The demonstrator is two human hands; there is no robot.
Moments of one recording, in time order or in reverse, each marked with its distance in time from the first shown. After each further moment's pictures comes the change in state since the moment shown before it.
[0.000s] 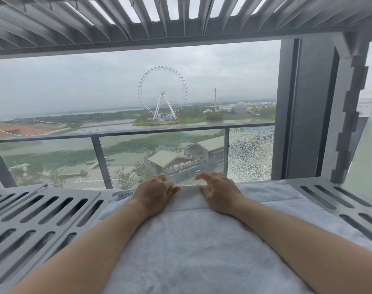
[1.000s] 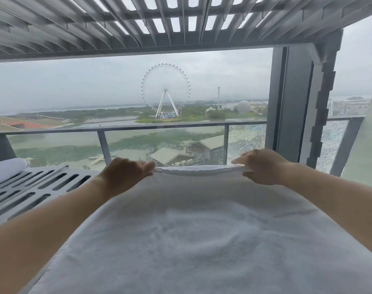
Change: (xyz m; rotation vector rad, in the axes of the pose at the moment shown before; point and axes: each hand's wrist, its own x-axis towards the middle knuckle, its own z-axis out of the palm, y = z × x) left_hand -0.089 0.008 -0.103 0.542 0.285 0.346; right_hand -0.079 0.030 -0.122 -0.618 -0.156 -0.150
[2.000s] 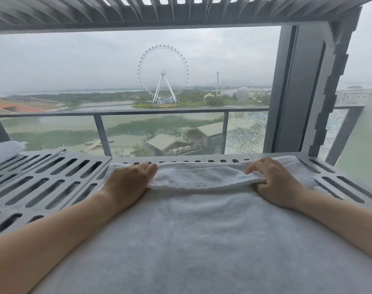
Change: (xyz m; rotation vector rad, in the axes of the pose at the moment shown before) left_hand -0.024 0.047 -0.004 -0.216 -0.381 -0.287; right_hand -0.058 -0.039 0.022 0.606 0.067 0.295
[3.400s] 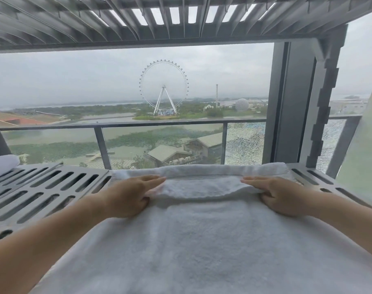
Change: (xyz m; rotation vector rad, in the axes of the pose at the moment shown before) left_hand 0.015 -0.016 0.011 -0.450 -0.183 0.145; right_hand 0.009 0.032 -0.015 -0.119 -0.210 -0.238
